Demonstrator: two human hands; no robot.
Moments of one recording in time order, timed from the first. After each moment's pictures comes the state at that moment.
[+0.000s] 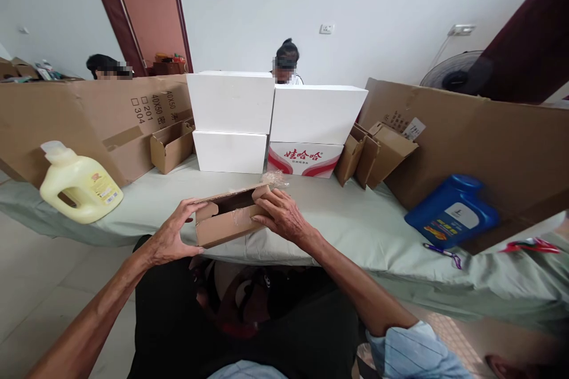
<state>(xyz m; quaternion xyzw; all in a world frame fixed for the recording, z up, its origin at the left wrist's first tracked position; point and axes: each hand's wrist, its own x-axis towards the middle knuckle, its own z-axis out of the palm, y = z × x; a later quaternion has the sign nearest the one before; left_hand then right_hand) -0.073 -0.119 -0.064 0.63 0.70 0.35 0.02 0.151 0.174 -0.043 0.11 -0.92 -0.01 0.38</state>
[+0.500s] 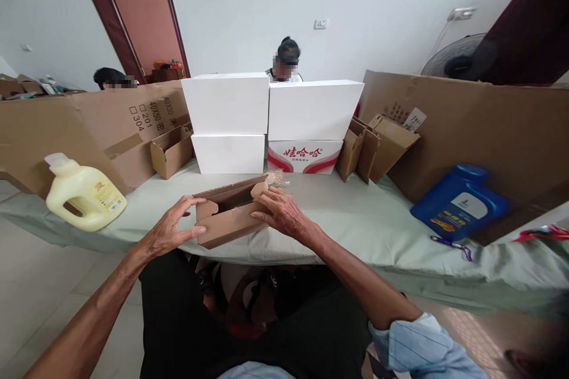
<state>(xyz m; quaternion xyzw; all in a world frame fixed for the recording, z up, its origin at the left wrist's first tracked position) -0.077 -0.107 -0.026 0.59 0.73 0.36 0.04 0.145 0.180 -0.040 0.10 -0.93 0.04 0.35</state>
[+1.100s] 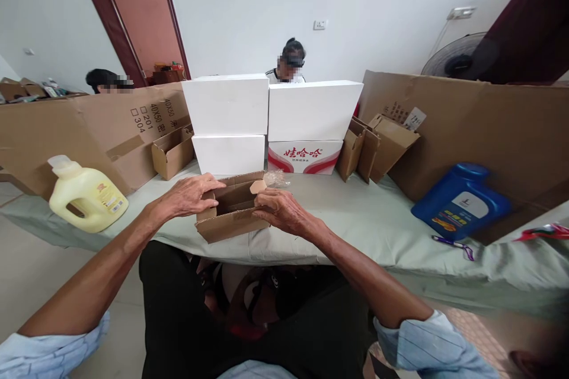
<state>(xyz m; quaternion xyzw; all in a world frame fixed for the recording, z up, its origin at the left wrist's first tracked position) -0.092 -0.038 0.043 0.67 0.73 0.13 -0.03 0.152 0.170 -0.008 0.11 -0.94 0.15 0.28</state>
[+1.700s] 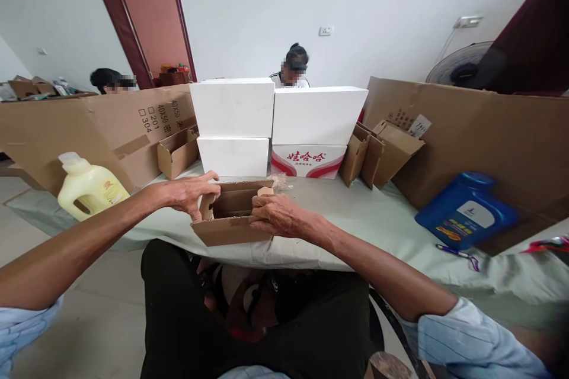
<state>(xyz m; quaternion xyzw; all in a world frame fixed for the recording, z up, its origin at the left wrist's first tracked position) -0.100 -0.045 0.075 0.68 0.72 0.01 0.11 0.149 0.157 0.023 0.18 -0.97 0.02 0.15</state>
